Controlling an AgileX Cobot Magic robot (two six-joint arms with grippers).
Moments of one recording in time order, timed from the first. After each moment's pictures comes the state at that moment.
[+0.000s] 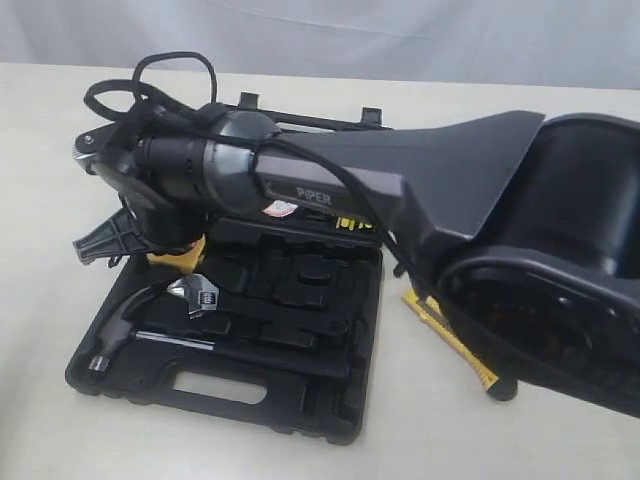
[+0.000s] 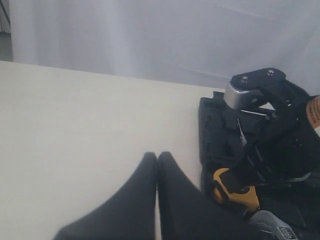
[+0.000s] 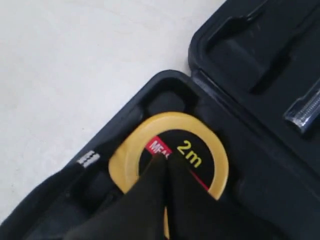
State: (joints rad) left arm -0.10 0.00 0.01 0.02 0.27 -0.18; right arm 0.88 2.34 -1.90 -0.34 0.79 0.62
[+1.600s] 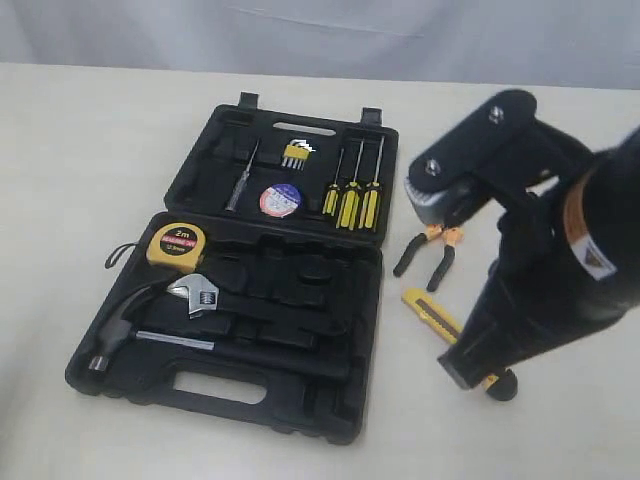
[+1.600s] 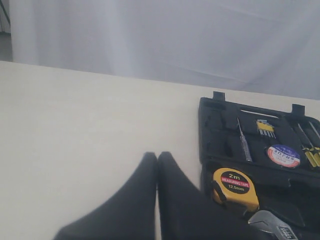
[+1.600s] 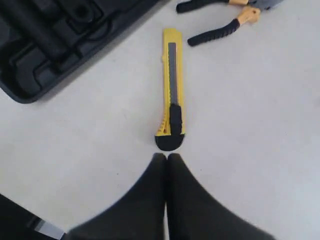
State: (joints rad) left arm -0.10 0.00 0.01 0.02 0.27 -0.18; right arm 0.83 1.21 -0.92 -0.34 1.17 0.37
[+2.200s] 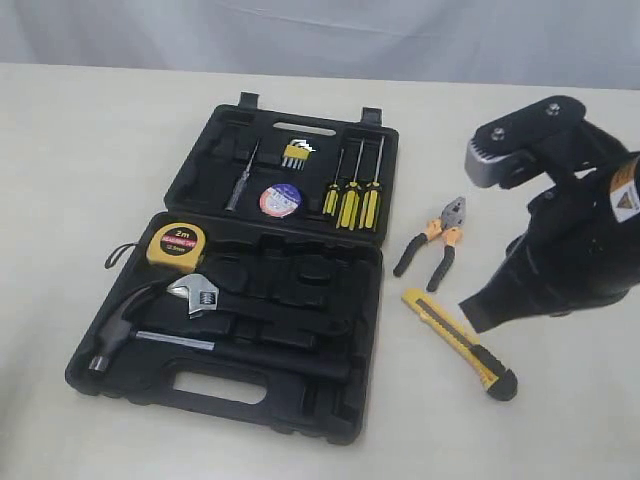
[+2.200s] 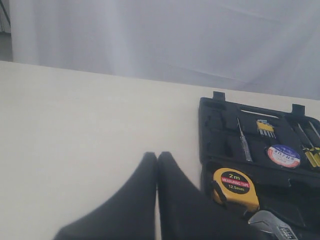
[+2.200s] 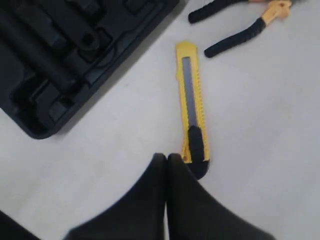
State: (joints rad) left arm -0.10 0.00 0.01 0.02 0.27 -0.18; right arm 0.45 1.18 -0.80 -0.01 0.91 0.01
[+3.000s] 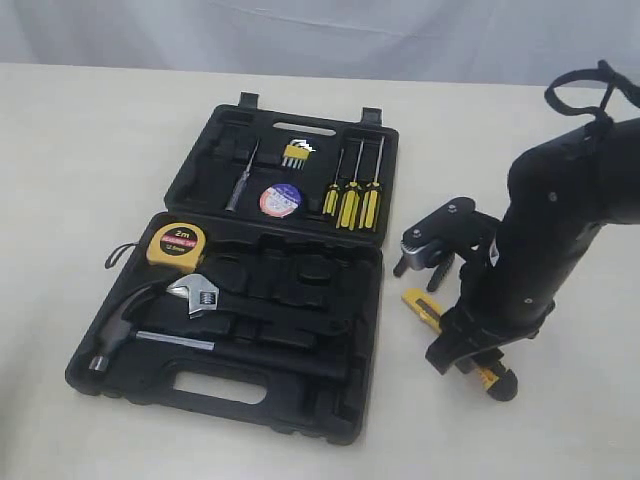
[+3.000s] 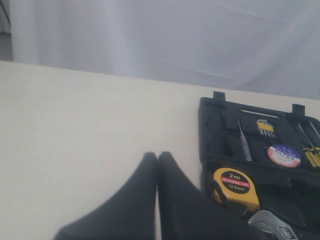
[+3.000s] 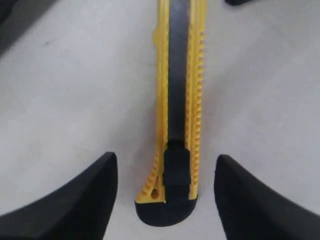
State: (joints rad) left arm -0.10 0.00 0.01 0.02 0.27 -0.18; right arm 0.38 1.68 -0.79 -0.04 0.74 -0.16
